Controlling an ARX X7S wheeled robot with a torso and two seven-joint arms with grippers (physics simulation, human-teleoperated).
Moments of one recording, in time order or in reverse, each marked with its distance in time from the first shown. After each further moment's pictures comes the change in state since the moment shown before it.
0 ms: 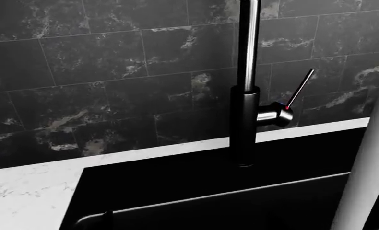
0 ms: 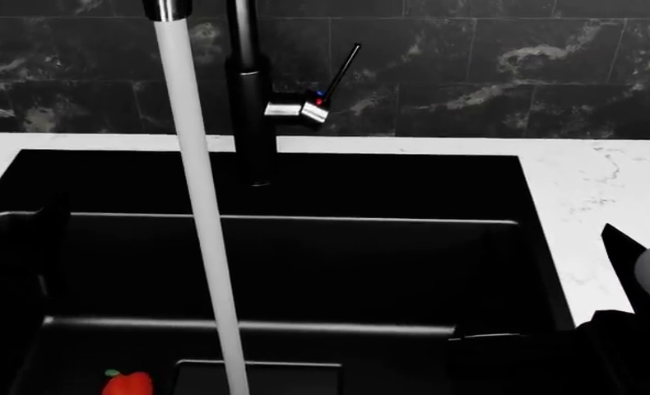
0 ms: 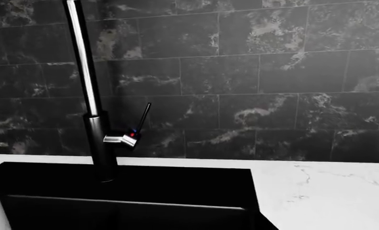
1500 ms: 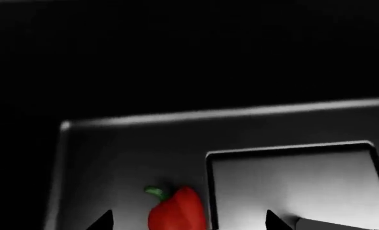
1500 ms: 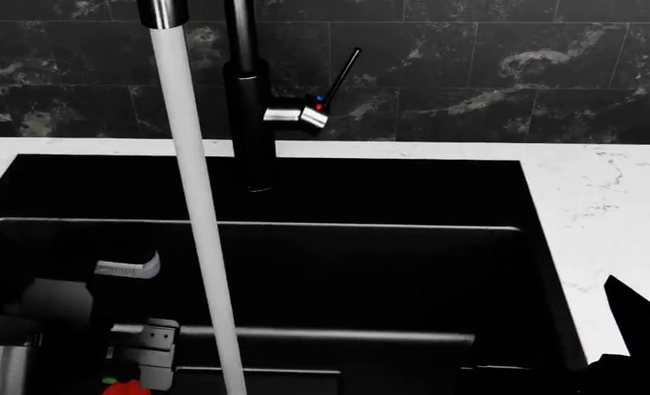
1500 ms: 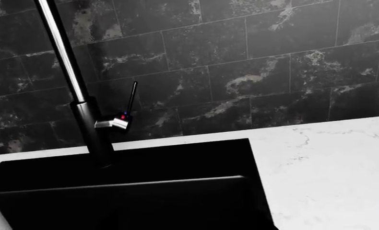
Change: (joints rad) left arm -0.161 0.440 0.342 -0.870 -0.001 -0.216 0.037; right arm -0.138 -0.024 0.066 0.001 0.073 -0.045 0.043
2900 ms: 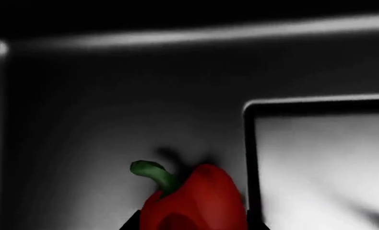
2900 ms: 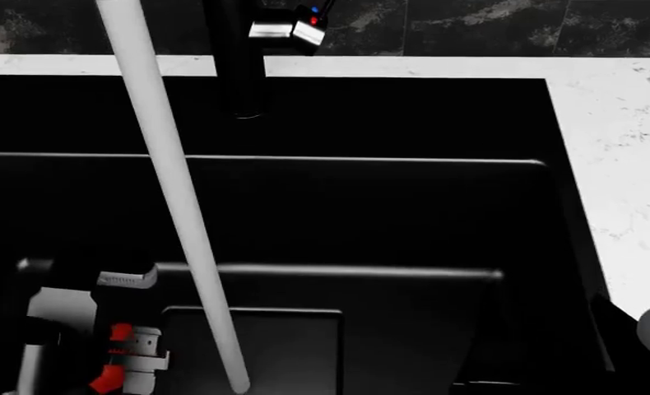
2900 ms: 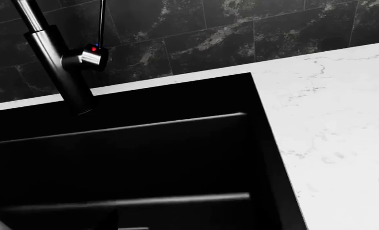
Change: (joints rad) left arm -0.030 0.078 0.059 -0.235 0.108 0.040 0.105; right arm -0.049 -0.021 -0.023 0.016 -0.048 -0.034 -0.047
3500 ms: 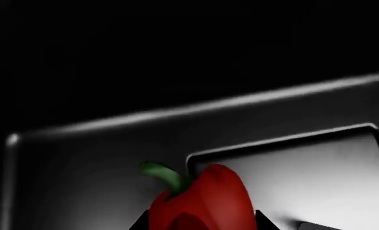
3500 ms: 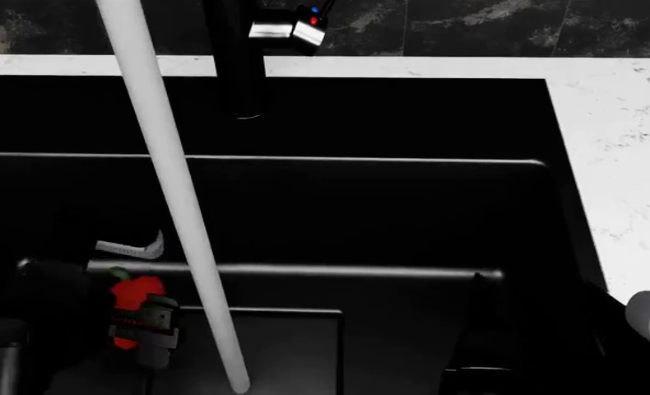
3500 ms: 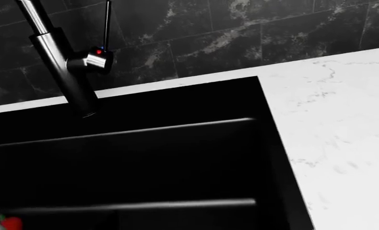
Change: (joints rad) left arm 0.020 -0.133 -0.045 0.404 -0.054 0.009 -0.055; right arm 0.057 -0.004 -0.043 0.029 -0.006 0.006 -0.004
